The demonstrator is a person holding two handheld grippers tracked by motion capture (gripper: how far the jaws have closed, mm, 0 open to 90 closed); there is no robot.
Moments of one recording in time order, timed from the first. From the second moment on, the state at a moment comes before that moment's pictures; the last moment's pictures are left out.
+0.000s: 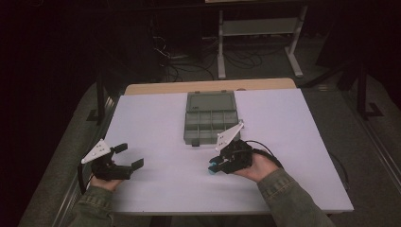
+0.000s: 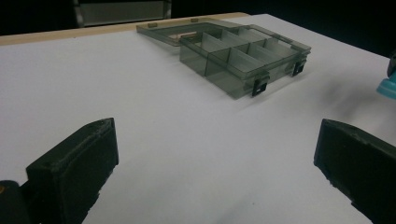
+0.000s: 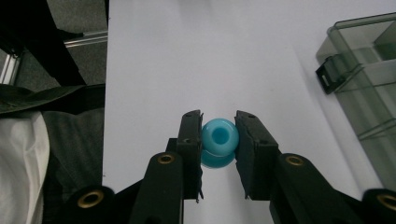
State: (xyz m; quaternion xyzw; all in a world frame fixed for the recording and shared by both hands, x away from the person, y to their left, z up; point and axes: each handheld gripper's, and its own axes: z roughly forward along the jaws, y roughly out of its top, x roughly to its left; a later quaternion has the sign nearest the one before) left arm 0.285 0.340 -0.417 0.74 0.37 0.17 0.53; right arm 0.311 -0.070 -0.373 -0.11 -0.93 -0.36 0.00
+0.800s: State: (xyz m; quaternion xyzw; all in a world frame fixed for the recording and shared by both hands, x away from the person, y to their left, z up) left arm 0.285 0.340 -0.417 0.75 0.37 0.17 0.53; right arm 0.333 -0.079 -0.352 -0.12 -0.93 -0.36 -0.02
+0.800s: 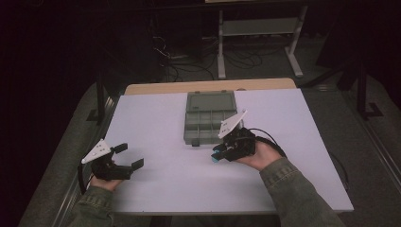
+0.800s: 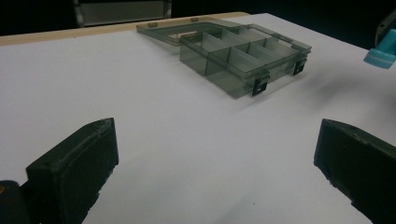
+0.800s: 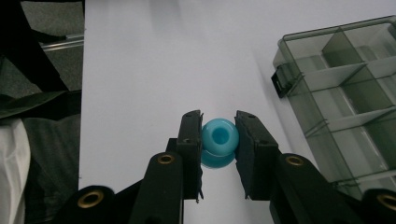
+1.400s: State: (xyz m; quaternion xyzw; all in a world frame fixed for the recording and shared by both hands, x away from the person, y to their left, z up) left arm 0.285 0.340 -0.417 0.75 0.37 0.17 0.53; right arm 0.350 -0.090 -0.343 -0.14 -0.92 -0.36 -0.03
